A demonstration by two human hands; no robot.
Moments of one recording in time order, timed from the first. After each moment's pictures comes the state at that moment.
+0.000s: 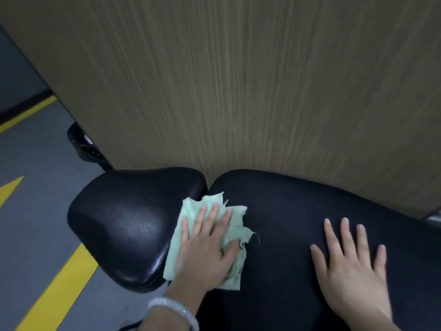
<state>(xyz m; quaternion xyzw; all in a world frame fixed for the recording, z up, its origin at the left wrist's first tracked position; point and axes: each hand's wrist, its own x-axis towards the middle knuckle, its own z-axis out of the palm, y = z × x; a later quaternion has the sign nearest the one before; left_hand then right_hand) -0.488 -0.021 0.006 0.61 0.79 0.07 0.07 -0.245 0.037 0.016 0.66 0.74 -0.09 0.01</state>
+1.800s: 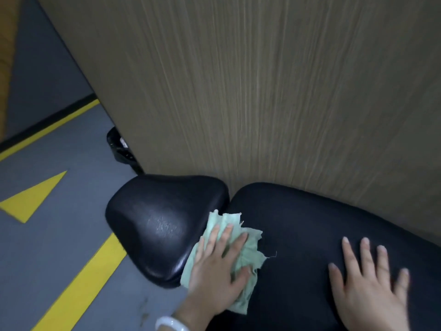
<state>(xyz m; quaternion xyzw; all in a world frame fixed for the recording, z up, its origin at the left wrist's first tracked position) -0.491 -0.055 -0.002 0.62 0.78 0.08 0.05 -0.251 0.047 0.031 0.69 0.72 -0.11 0.05</state>
